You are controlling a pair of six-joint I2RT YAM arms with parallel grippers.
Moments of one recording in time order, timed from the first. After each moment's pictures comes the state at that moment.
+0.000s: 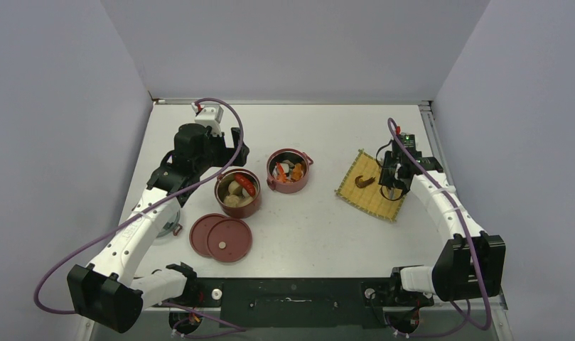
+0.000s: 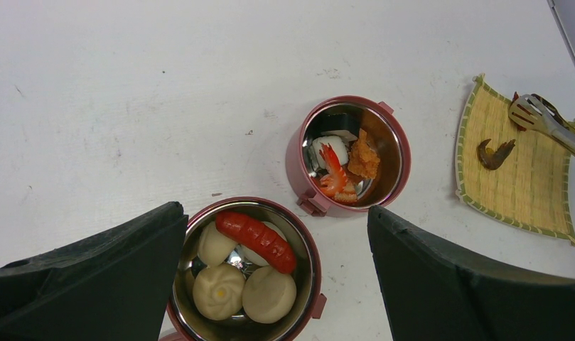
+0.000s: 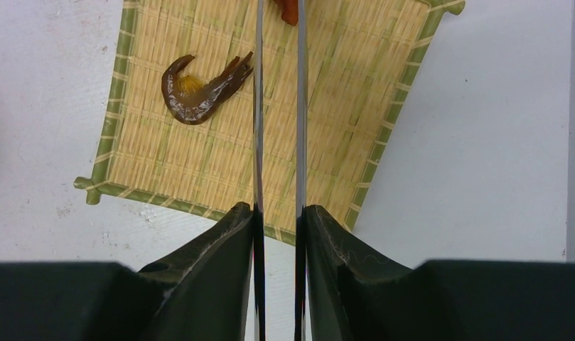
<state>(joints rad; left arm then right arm) -0.37 1.14 1.07 -0.35 -0.01 -0.29 0.09 1.31 1.01 -0.72 0.16 0.27</state>
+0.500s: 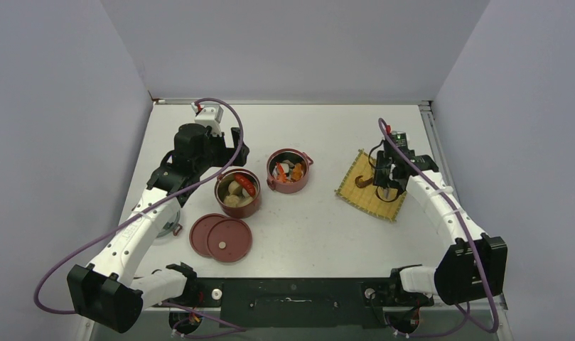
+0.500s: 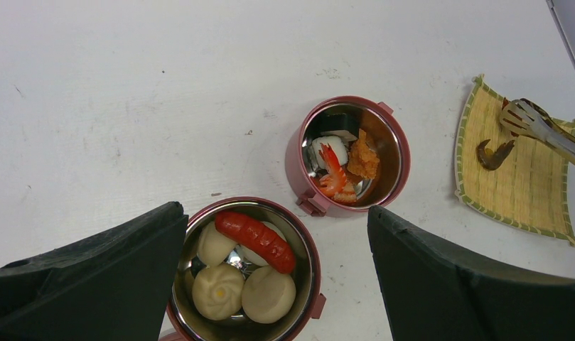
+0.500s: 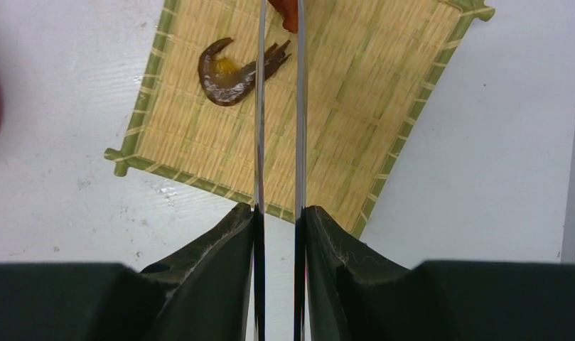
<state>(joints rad) -0.37 1.14 1.07 -0.35 -0.01 -0.29 0.17 1.29 1.03 -0.76 0.17 0.27</state>
